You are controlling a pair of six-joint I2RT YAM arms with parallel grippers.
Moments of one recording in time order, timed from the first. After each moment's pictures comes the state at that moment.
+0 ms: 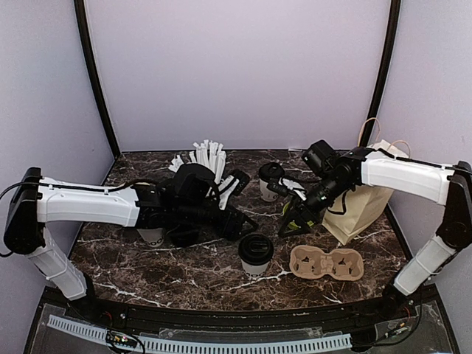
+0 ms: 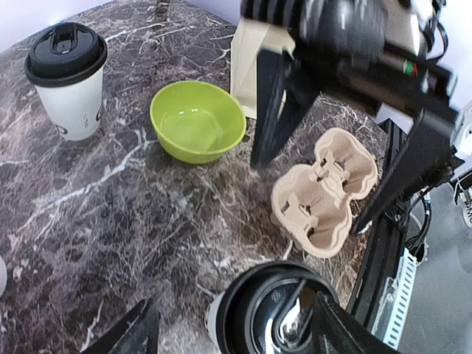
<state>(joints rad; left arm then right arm) -1.02 1.56 1.05 -0.08 0.16 -0.29 0.65 1.55 1.21 -0.85 -0.65 -0.40</state>
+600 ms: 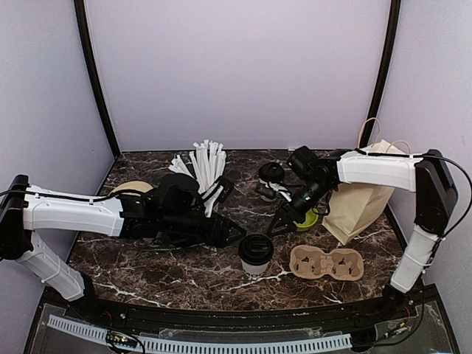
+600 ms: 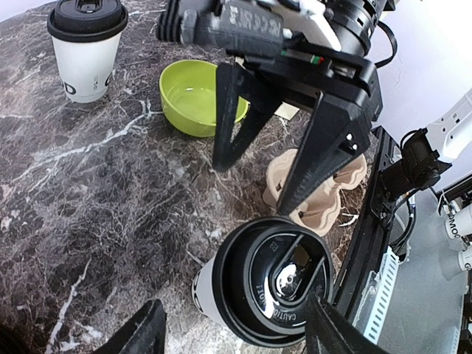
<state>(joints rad) -1.02 1.46 0.91 -0.02 0.16 -0.40 0.66 1.75 1.28 -0.82 -0.74 -0.37</state>
